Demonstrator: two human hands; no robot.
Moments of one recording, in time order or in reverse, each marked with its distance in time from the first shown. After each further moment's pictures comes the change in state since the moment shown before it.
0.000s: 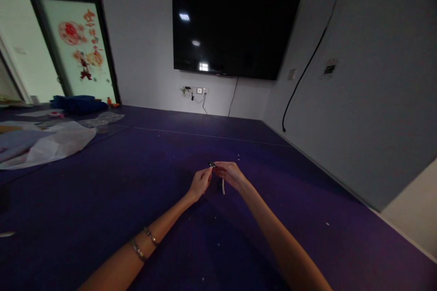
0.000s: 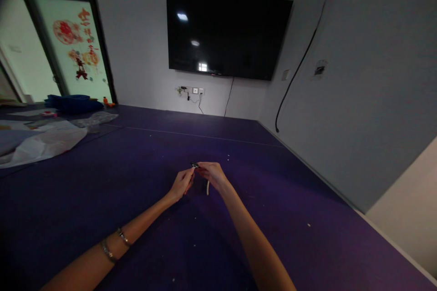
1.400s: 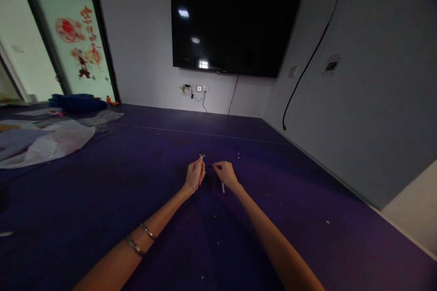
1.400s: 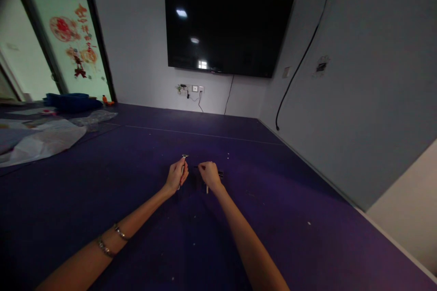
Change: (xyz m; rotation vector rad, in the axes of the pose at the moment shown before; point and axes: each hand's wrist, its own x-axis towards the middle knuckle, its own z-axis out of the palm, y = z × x) left_hand 0.017 0.008 -0.012 -0.271 0.092 0.047; right_hand 0.027 0.030 -0.012 -1.148 0.145 -0.482
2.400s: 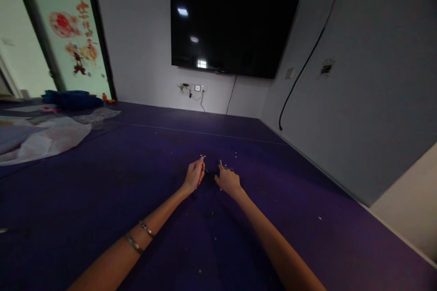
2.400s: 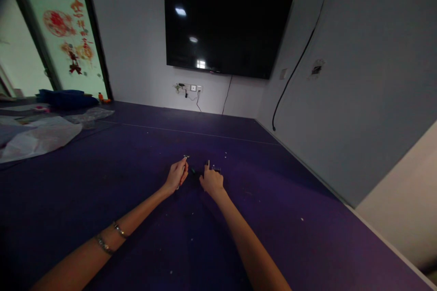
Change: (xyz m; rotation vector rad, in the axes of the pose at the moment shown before) left_hand -0.002 -0.006 0.003 0.059 -0.023 -0.042; right_hand -0.034 -0.015 -0.013 -0.632 -0.195 0.241
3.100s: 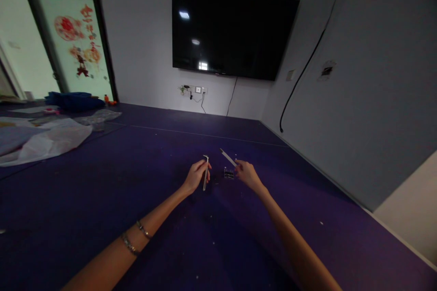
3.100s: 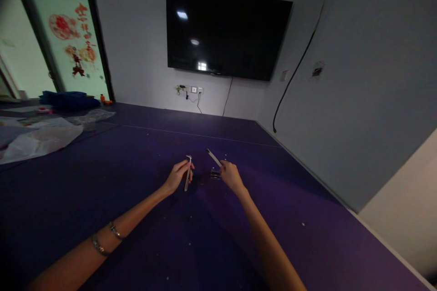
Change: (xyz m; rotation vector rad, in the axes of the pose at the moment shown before) left_hand -0.004 0.020 0.004 0.040 -0.162 -0.024; right_hand 0.015 0.073 -0.028 0.459 0.158 -0.047
